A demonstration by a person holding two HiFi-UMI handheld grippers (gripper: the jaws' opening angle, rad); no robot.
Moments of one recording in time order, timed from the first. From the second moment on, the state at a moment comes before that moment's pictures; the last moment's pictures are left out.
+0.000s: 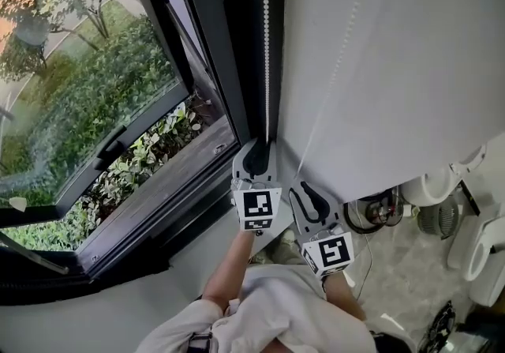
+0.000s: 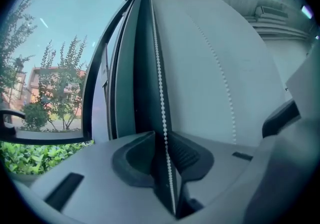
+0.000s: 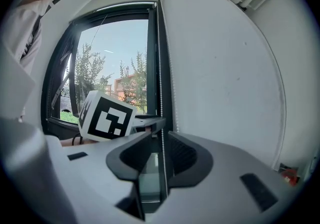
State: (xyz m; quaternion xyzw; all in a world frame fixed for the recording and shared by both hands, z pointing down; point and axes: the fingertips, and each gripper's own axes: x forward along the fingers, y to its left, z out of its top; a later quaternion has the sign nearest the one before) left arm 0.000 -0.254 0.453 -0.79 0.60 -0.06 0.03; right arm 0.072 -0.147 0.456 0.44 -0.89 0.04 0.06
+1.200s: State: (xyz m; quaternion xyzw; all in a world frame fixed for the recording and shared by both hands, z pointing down) left arm 0.002 -0.175 0.472 -0.88 0.47 -0.02 -0.02; right arm 0.006 -0.152 0.357 0.39 -0.92 -0.08 0.01
